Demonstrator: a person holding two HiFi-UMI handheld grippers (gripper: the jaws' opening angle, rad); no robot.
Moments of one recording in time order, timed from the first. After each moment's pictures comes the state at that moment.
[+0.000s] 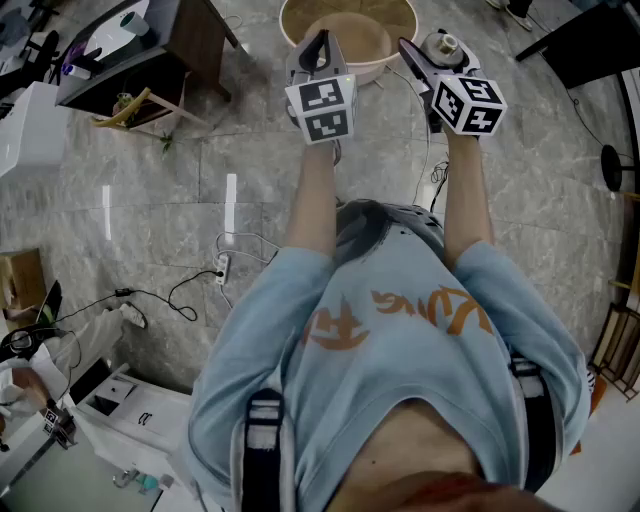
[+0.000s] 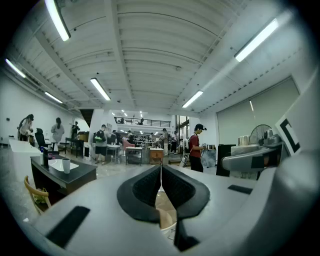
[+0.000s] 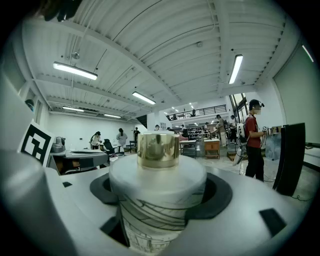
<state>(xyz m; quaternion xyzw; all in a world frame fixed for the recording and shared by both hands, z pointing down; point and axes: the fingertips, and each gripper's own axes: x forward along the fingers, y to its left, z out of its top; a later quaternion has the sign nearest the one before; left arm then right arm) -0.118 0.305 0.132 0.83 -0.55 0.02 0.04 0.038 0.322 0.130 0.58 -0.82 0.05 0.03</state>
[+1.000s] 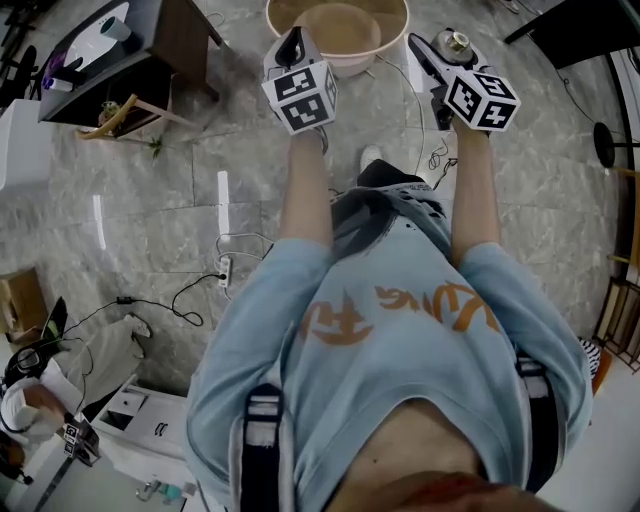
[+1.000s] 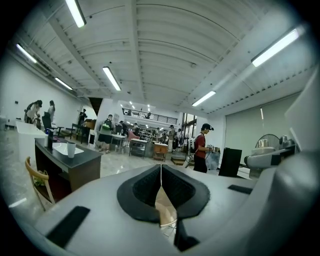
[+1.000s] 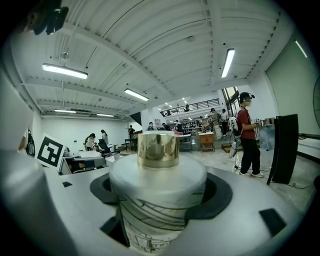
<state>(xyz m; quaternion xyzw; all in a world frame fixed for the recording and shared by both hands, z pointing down) -0.164 0.274 0.166 0.81 -0.57 0.01 0.11 0.052 0.324 0.148 0.60 -0.80 0.10 0.02</state>
